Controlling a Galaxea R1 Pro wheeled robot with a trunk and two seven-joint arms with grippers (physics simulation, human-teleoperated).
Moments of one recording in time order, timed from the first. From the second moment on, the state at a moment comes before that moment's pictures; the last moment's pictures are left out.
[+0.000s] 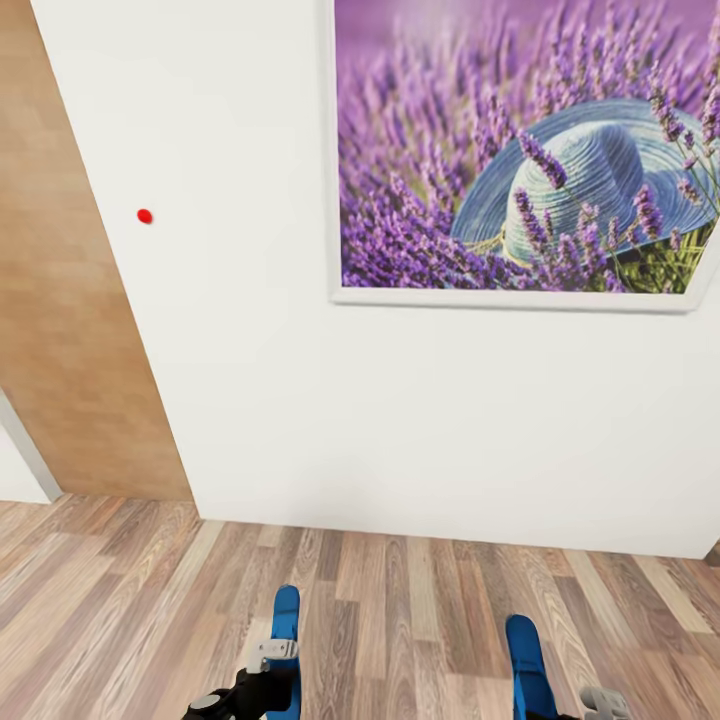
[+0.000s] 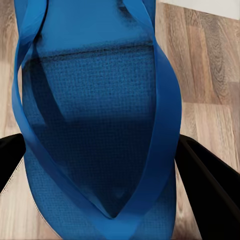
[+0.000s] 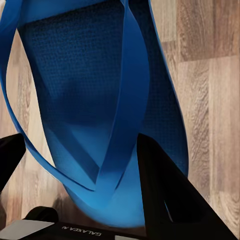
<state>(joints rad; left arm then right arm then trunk) -0.46 -0.05 0.00 -0.19 0.07 -0.07 -0.26 -0.40 -0.31 -0.31 -0.13 0.01 0.04 0.72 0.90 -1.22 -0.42</state>
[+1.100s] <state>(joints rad) -0.46 -0.05 0.00 -0.19 0.07 -0.07 -0.26 -0.40 -0.31 -0.31 -0.13 0.00 0.04 0.73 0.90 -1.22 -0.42</state>
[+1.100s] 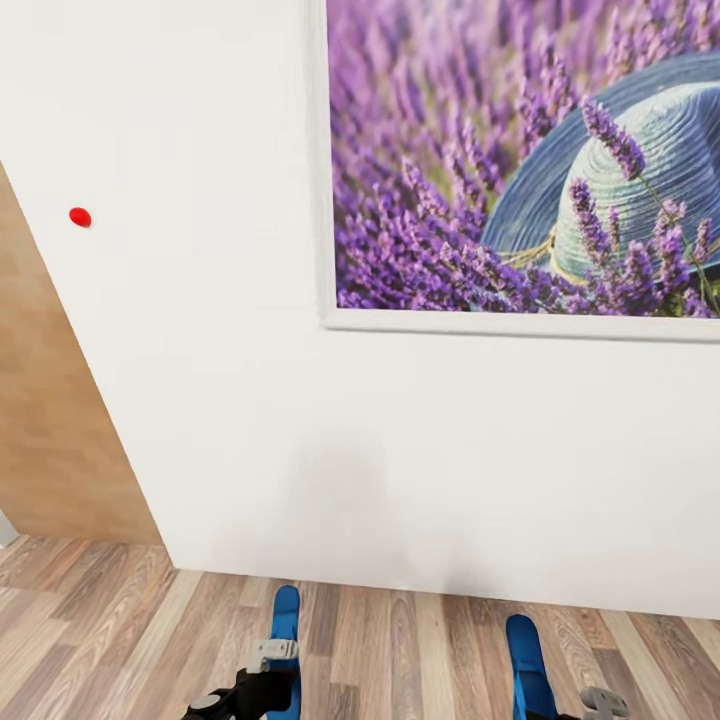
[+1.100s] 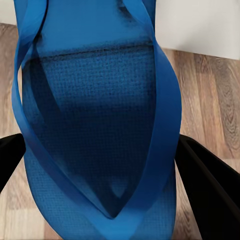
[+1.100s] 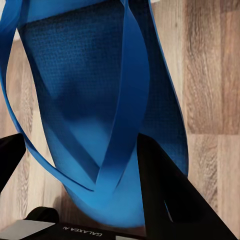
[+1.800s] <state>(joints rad) -0.46 -0.05 0.00 -0.19 0.07 -0.07 -0.26 -0.40 -0.31 -0.31 -0.13 0.01 0.04 0.72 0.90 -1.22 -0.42</state>
